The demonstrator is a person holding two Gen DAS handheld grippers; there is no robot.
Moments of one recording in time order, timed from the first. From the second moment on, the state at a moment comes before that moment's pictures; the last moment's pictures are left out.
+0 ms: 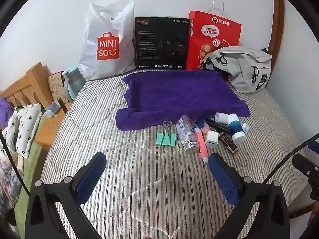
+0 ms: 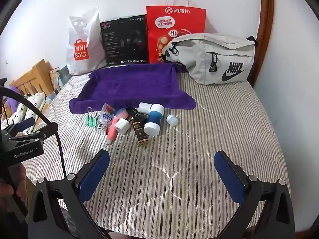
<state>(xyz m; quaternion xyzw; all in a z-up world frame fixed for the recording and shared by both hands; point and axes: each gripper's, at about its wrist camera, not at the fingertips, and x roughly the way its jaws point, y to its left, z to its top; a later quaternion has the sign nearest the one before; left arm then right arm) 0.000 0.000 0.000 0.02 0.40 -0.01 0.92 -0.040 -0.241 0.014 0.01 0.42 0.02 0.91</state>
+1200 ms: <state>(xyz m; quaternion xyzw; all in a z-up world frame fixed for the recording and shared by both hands) 0.000 0.006 -0.001 -0.01 0.41 -0.02 0.91 -0.037 -0.238 0.017 0.01 0.42 0.03 0.91</state>
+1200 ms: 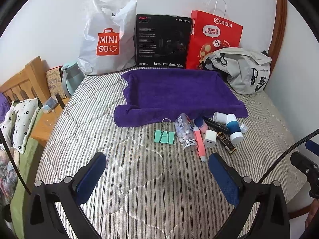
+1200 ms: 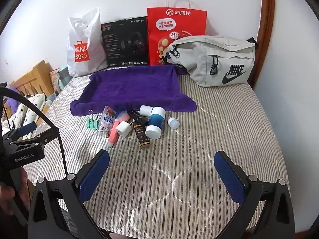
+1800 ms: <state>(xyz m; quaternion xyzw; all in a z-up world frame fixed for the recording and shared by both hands) -0.002 0.005 0.000 0.00 0.41 -0.02 0.91 -0.039 -0.238 0.018 0.01 0.42 0.03 0.91</state>
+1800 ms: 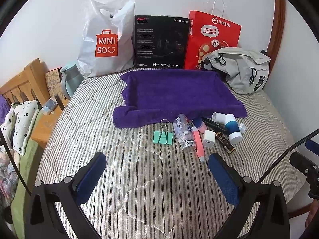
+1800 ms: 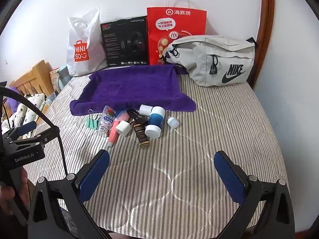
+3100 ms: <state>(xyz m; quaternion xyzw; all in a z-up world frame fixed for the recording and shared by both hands) -0.003 0.001 0.002 0.00 0.41 -0.02 0.91 -0.040 -0.237 0.019 0.01 0.42 0.03 0.91</state>
